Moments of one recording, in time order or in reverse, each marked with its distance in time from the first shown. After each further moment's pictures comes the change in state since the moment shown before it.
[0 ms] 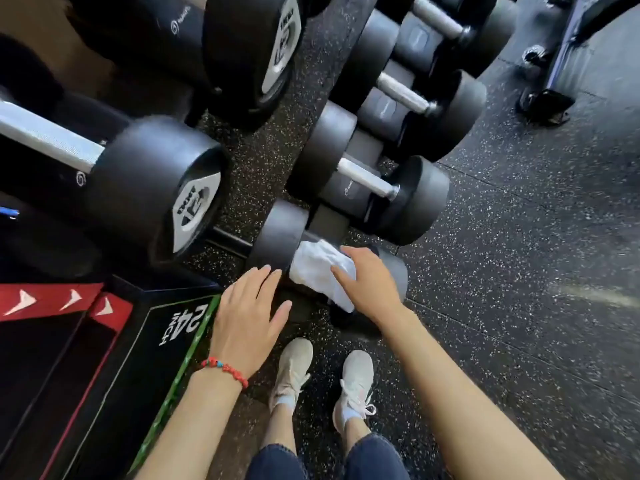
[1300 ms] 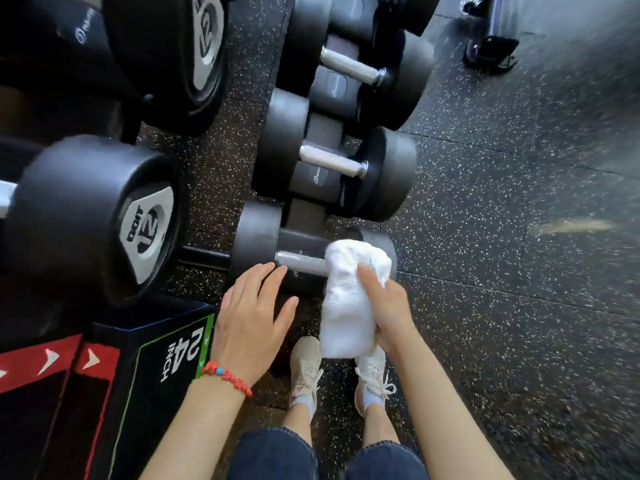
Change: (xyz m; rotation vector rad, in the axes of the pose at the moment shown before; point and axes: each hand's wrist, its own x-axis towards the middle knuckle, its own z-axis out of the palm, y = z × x) left_hand 0.015 0.008 -0.010 -0.083 -0.018 0.193; right_hand -0.059 0.008 0.016 1.106 0.284 0.637
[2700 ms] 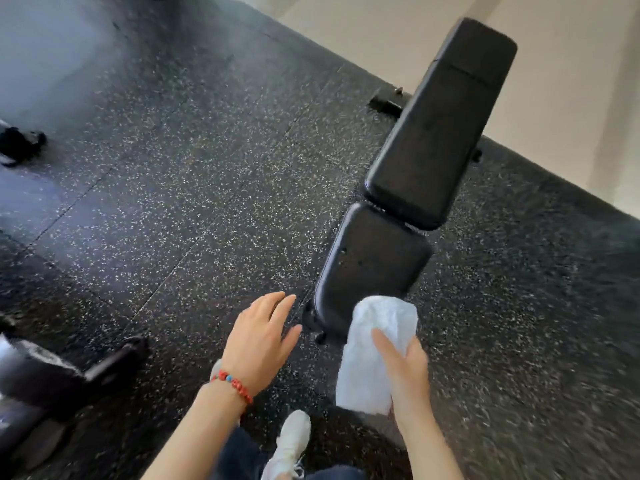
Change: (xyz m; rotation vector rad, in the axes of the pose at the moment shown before) left_hand -0.362 0.406 0.162 0.244 -0.526 1.248; right_hand -0.455 0.351 -0.379 0.857 1.073 -0.032
